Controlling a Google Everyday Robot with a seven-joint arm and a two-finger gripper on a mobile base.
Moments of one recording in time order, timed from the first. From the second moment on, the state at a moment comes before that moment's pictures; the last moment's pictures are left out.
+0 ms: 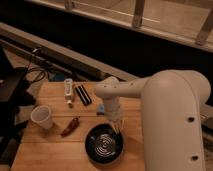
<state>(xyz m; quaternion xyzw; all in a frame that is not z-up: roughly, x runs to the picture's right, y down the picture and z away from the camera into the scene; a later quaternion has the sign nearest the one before) 0.068 0.215 0.766 -0.42 0.34 0.36 0.76</state>
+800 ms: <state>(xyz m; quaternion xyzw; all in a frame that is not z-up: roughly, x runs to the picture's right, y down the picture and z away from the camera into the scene) 0.052 0.123 0.733 -0.44 0.27 0.34 0.79</state>
